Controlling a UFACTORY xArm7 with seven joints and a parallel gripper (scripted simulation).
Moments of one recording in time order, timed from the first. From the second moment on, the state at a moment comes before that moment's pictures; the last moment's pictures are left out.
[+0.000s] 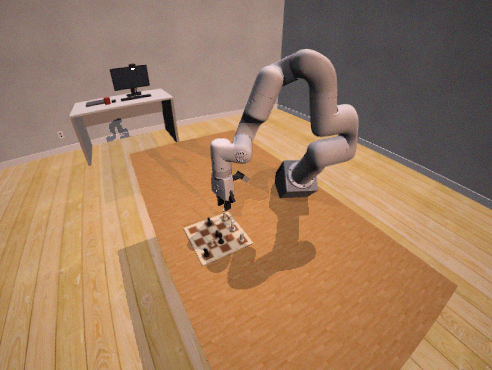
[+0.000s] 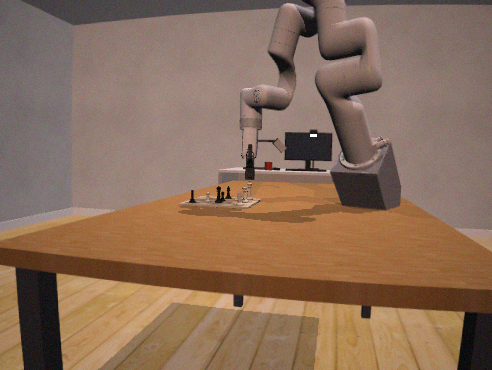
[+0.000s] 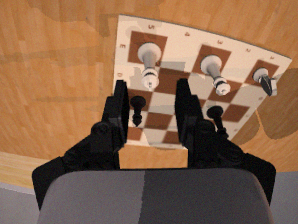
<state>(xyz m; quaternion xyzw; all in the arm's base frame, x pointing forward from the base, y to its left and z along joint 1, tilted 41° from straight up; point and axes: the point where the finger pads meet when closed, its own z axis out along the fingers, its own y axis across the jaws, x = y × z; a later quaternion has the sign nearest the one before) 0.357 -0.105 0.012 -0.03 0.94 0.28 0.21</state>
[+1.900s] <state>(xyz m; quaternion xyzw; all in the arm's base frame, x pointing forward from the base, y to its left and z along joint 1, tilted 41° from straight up) 0.358 -0.106 0.012 -0.03 0.94 0.28 0.21</state>
